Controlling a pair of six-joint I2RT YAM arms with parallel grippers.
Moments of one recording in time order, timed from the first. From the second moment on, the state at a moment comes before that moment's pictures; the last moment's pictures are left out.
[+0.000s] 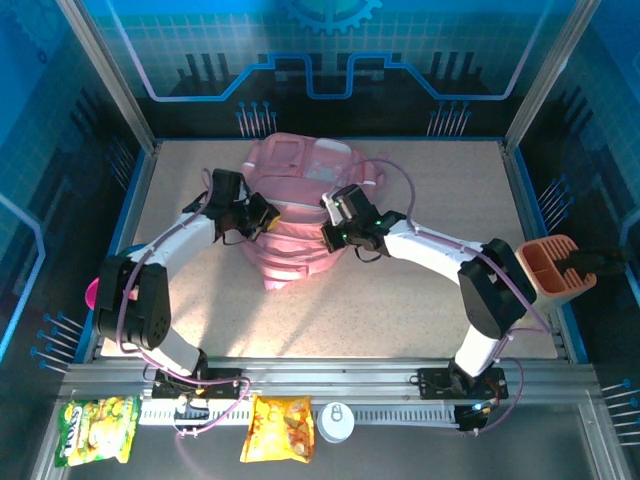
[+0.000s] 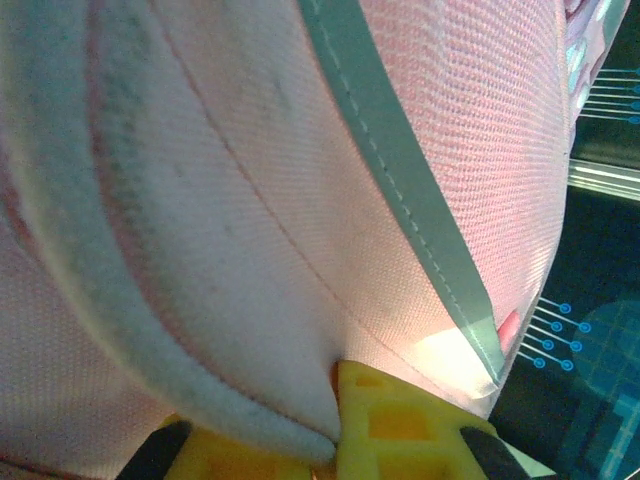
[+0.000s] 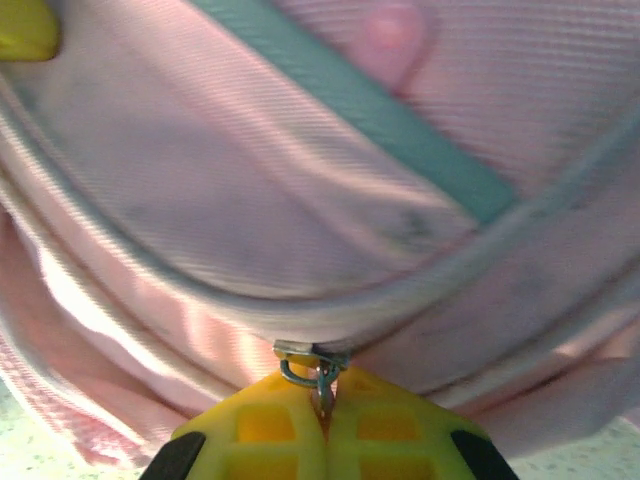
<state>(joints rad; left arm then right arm) -0.16 1.58 1.05 -0.34 0.48 -1.08 0.67 1.72 1.19 -0.31 -0.05 0.20</state>
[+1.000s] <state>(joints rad) -0.21 1.60 1.25 -0.54 0.37 -0.70 0.35 1.46 1.19 -0.47 -0.06 0.25</state>
